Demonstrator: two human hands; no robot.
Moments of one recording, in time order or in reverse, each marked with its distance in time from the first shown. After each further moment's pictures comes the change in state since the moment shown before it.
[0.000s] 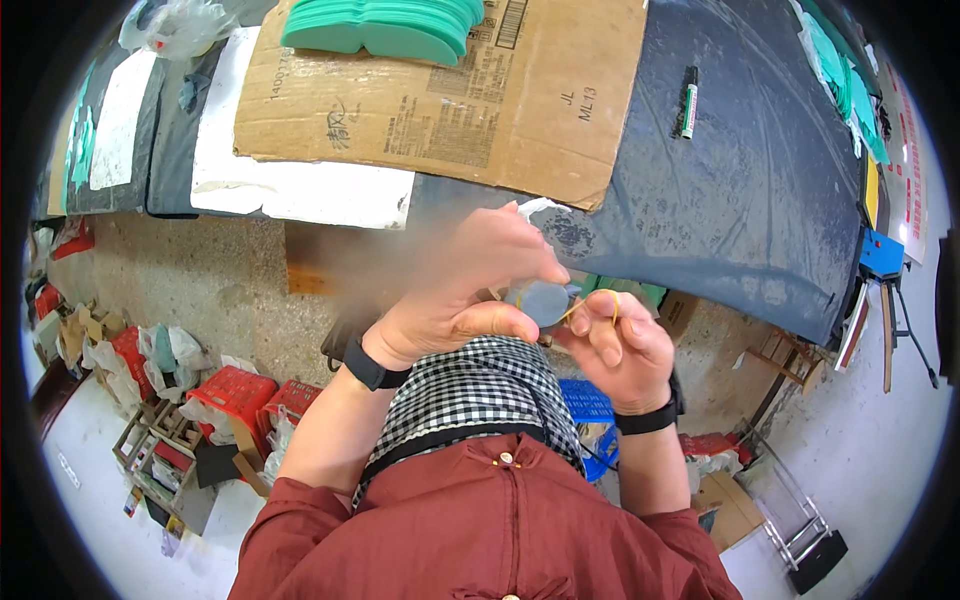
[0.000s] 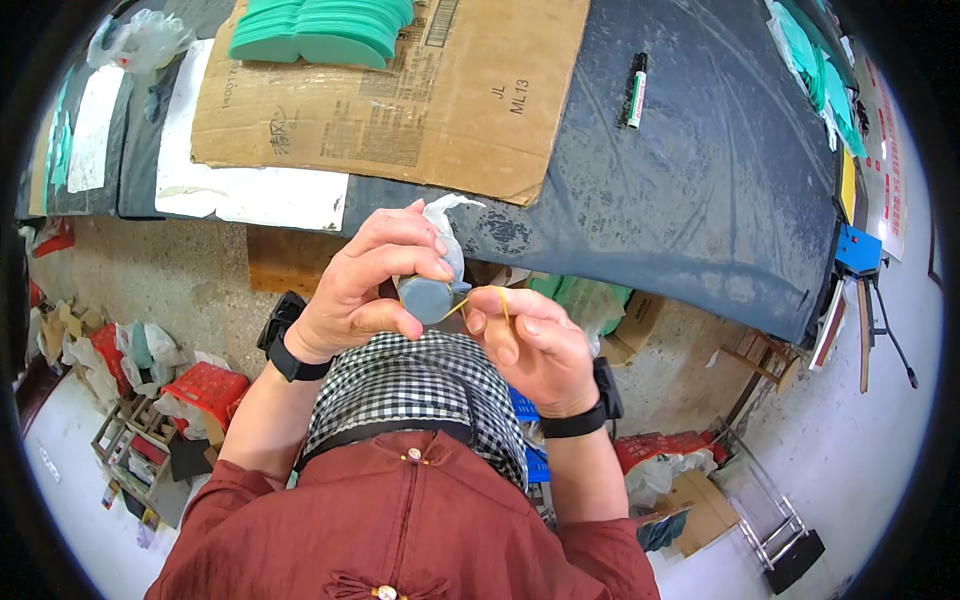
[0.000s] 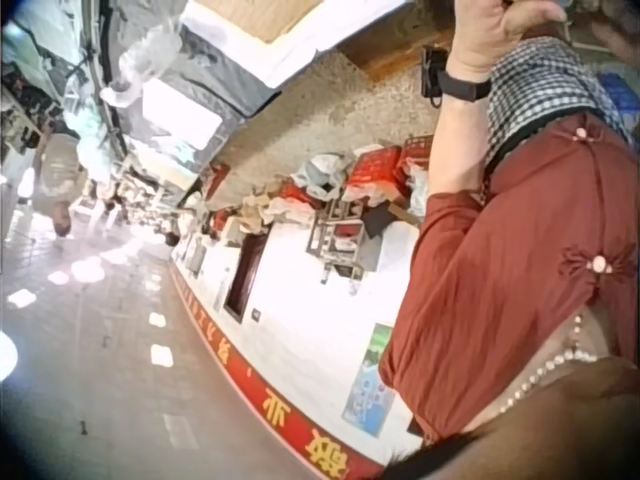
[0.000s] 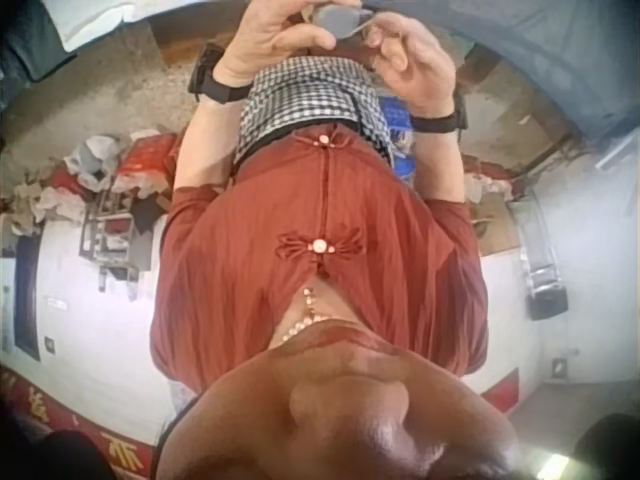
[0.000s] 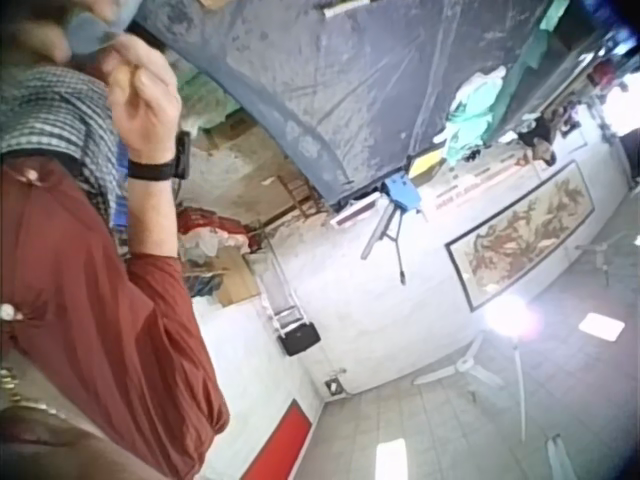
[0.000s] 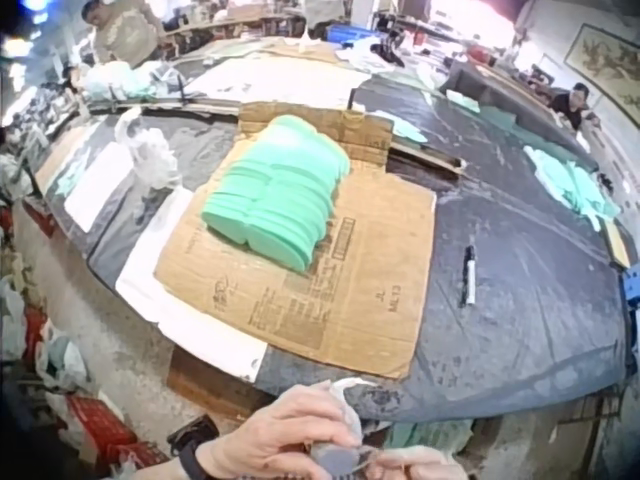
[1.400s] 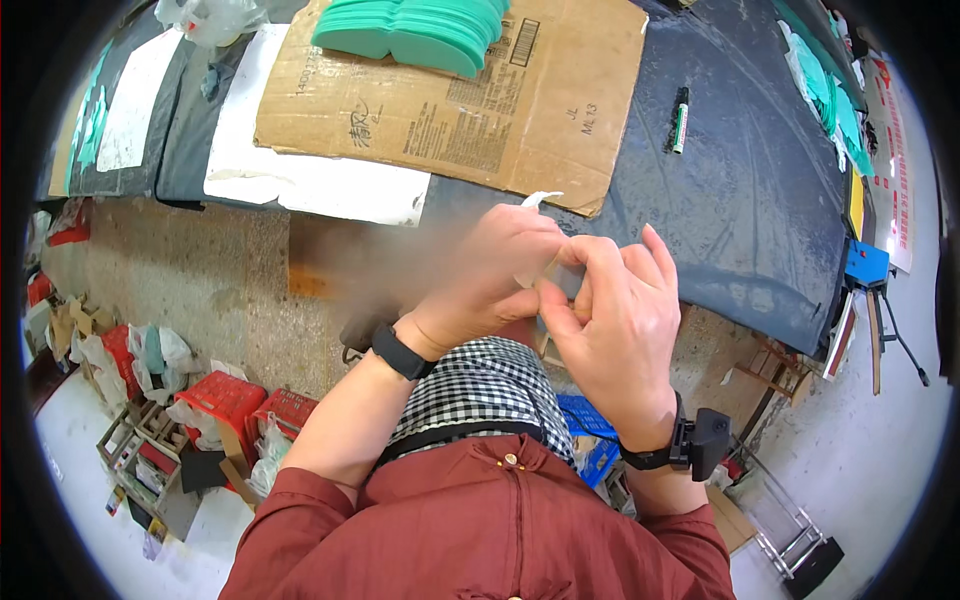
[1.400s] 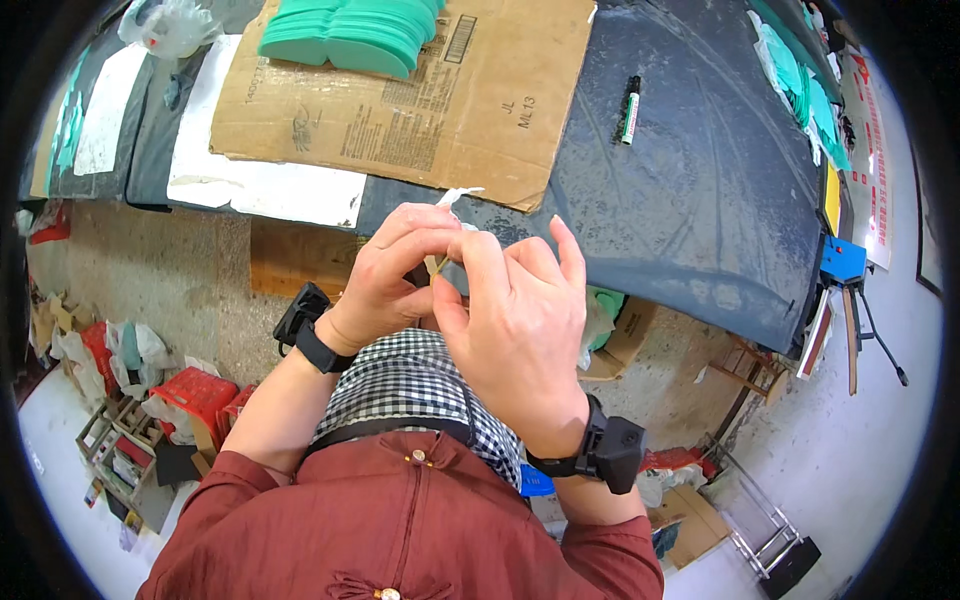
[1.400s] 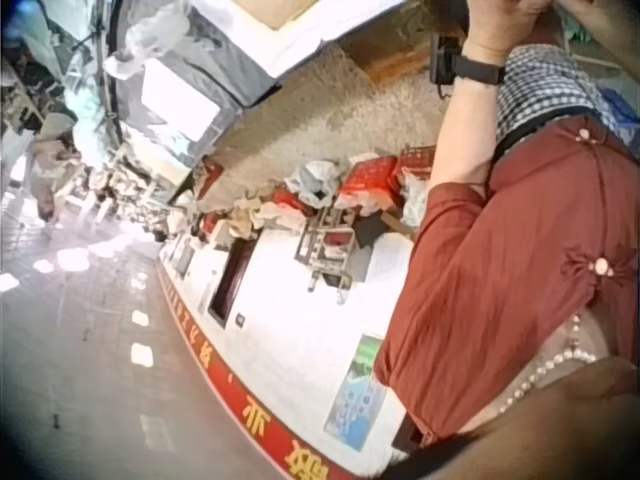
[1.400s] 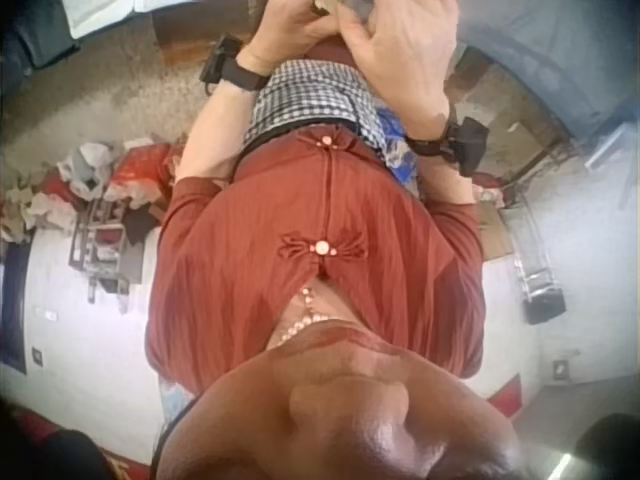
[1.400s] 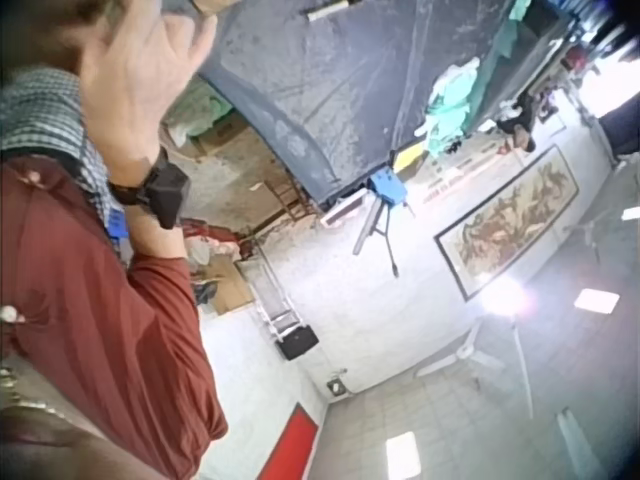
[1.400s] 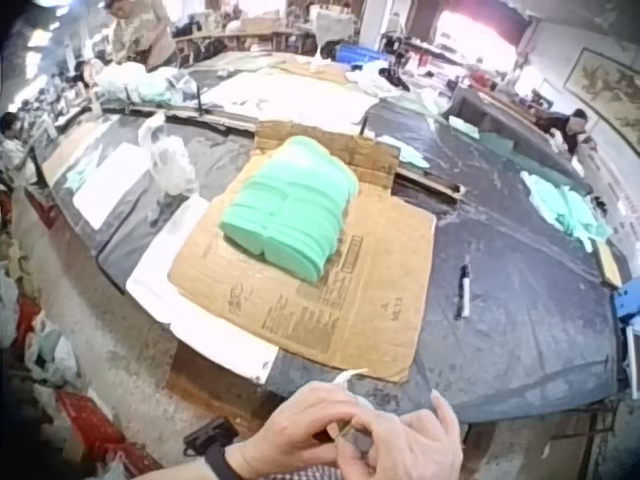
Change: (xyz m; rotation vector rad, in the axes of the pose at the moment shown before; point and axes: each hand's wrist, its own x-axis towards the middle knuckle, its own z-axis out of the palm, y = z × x) left_hand -0.003 0.007 0.013 0.280 0.183 0.165; right_hand 0.030 -0.020 0.101 -2.061 0.246 -0.477
